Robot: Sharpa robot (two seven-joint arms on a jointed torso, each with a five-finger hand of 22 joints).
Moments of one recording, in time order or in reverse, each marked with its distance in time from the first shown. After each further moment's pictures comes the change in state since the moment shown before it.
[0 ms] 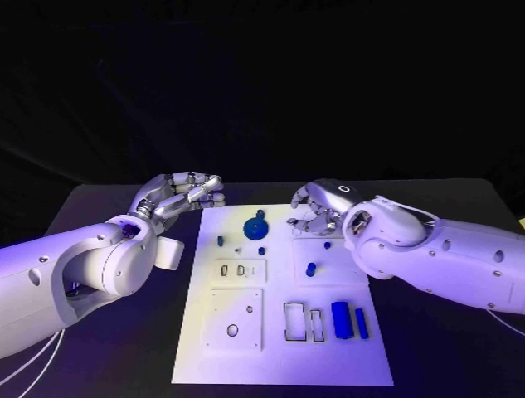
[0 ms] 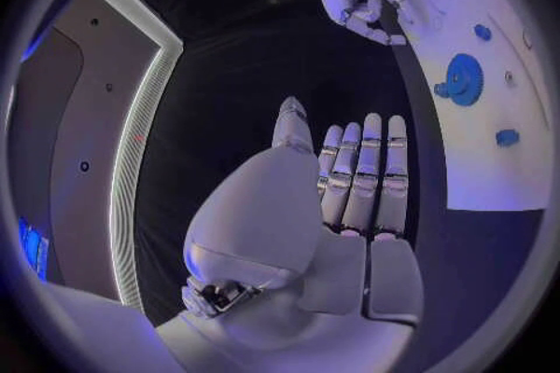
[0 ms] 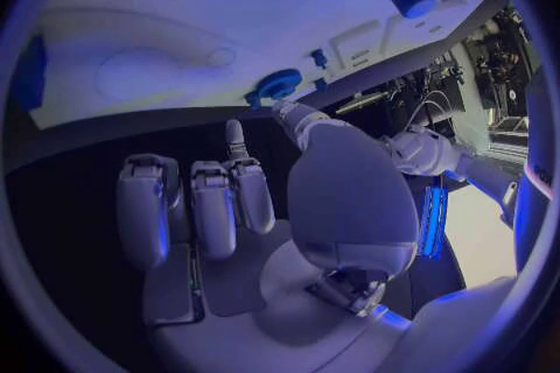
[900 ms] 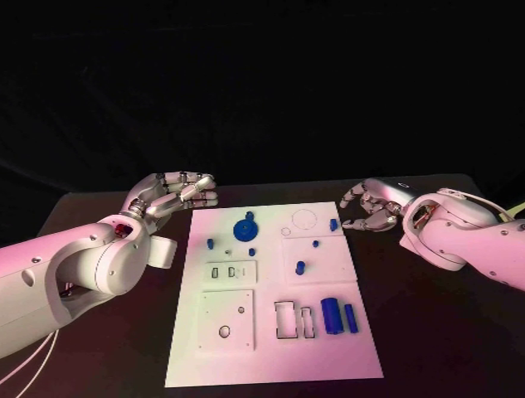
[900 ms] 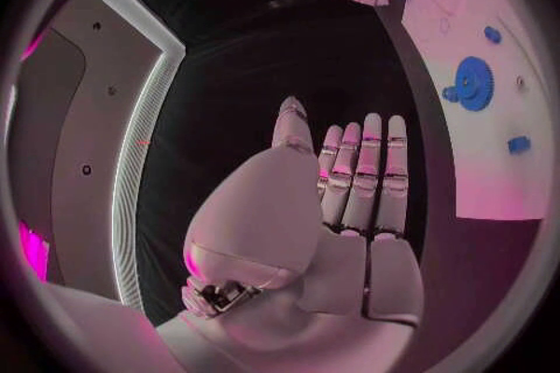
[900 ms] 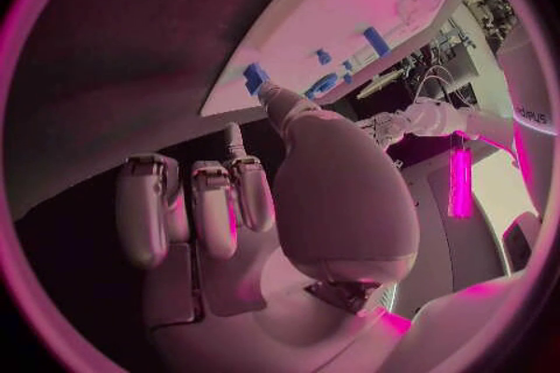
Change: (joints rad) left arm 0.000 0.014 0.000 -0.033 0.000 0.017 0.004; left_hand 0.000 0.000 0.000 0.000 0.000 0.000 0.000 0.000 0.000 0.000 0.000 0.000 0.000 0.000 0.000 0.000 0.000 0.000 0.000 0.000 0.000 0.000; right arm 0.004 -0.227 -0.001 -0.047 0.241 0.107 0.216; right_hand 0.143 -0.031 -0.039 -0.074 -0.096 -0.041 -0.002 -0.016 -0.031 -0.012 -0.020 -0.018 0.000 -0.003 -0.015 0.000 0.001 0.000 0.000 -0.008 -0.025 0.000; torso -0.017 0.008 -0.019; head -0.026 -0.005
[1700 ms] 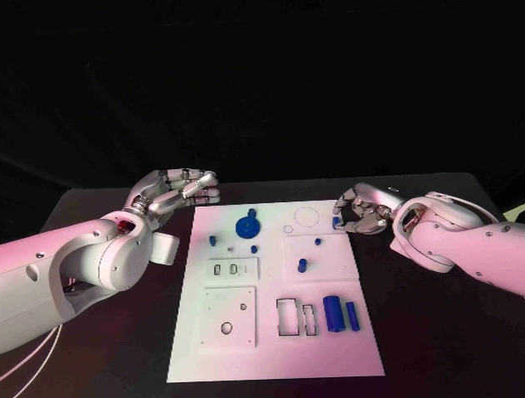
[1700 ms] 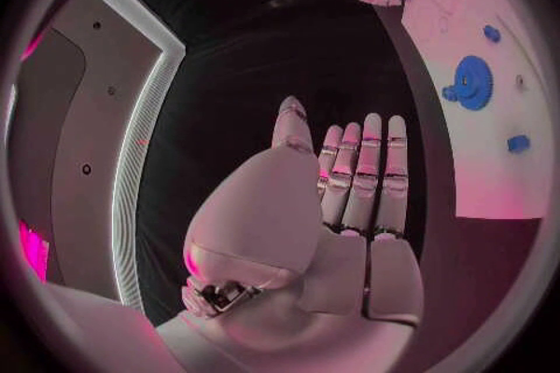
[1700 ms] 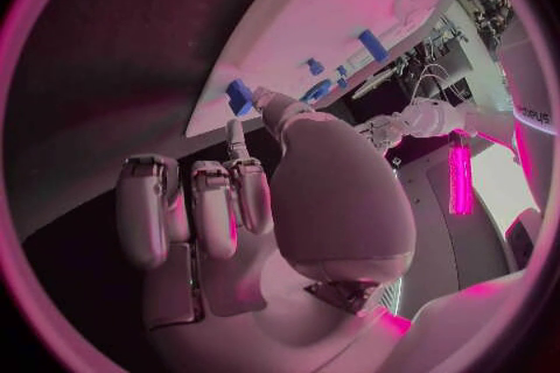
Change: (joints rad) left arm 0.000 0.001 0.000 -0.003 0.000 0.002 0.000; left_hand 0.000 0.000 -0.007 -0.001 0.000 0.000 0.000 0.000 0.003 0.000 0.000 0.000 0.000 0.000 0.000 -0.004 0.003 0.000 0.000 0.000 -0.006 -0.002; right arm -0.023 0.056 -0.002 -0.031 0.029 0.008 0.007; right_hand 0.020 0.034 0.051 0.001 0.033 0.067 0.002 0.023 -0.012 0.014 0.014 0.016 0.000 0.004 0.004 0.000 0.000 0.000 0.000 0.000 0.010 0.001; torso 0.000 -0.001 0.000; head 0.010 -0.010
